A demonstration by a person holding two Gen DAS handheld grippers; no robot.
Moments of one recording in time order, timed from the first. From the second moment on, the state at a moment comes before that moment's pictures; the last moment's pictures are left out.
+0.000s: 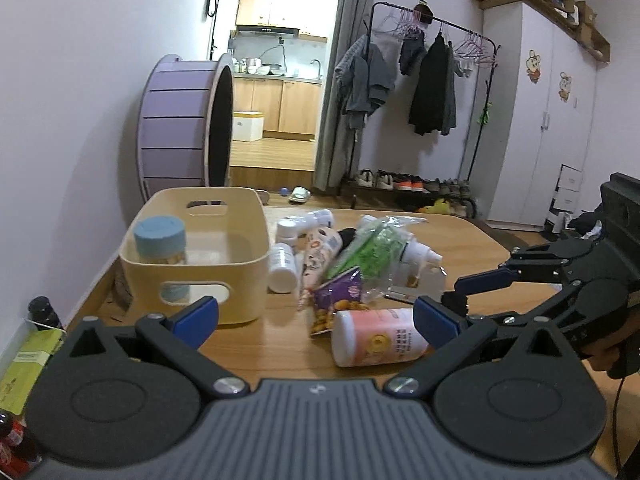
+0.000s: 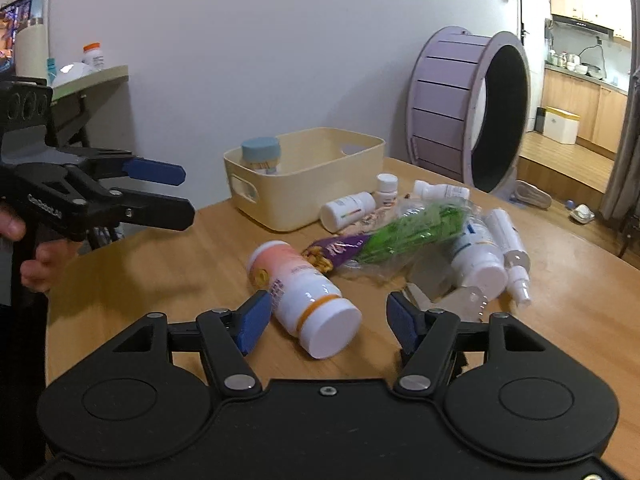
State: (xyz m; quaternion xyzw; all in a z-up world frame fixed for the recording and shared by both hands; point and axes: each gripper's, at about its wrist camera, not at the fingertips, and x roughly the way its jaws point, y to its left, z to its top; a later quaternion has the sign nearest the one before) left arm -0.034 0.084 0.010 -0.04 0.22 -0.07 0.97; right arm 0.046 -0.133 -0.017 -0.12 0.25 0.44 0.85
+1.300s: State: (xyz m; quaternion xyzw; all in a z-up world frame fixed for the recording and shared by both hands) left arm -0.054 0.068 0.001 -0.01 0.20 -0.10 0.97; right arm 0.049 -0.158 -0.040 -0.10 0.19 0.47 0.86
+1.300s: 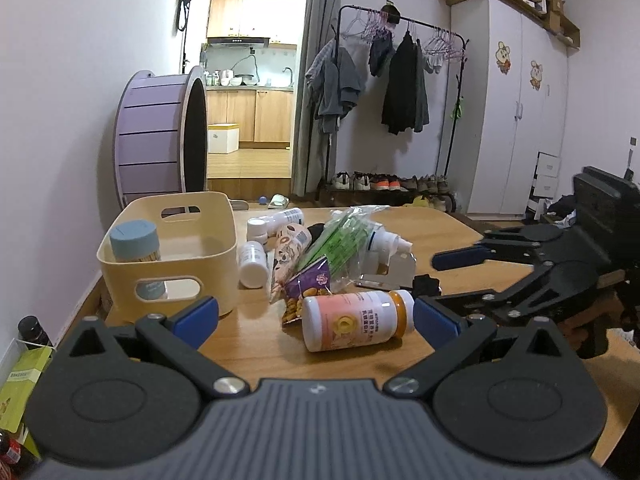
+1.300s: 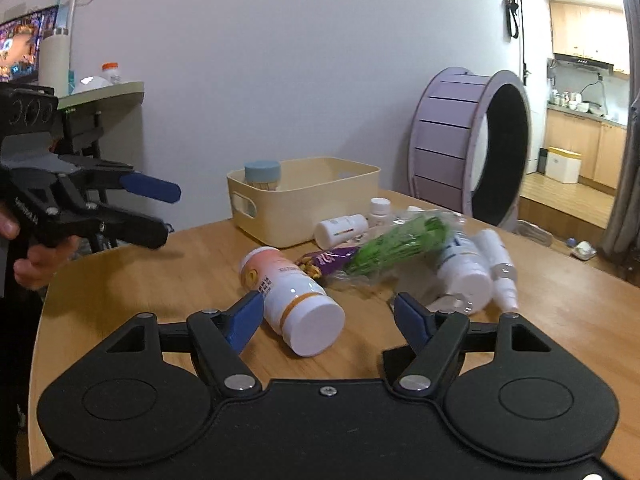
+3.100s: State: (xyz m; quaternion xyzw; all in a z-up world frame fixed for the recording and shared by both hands) left arm -0.052 0.058 0.007 0.00 0.20 -0.12 0.97; right arm 0.027 -0.153 -0.003 -0.05 0.21 0.51 0.84
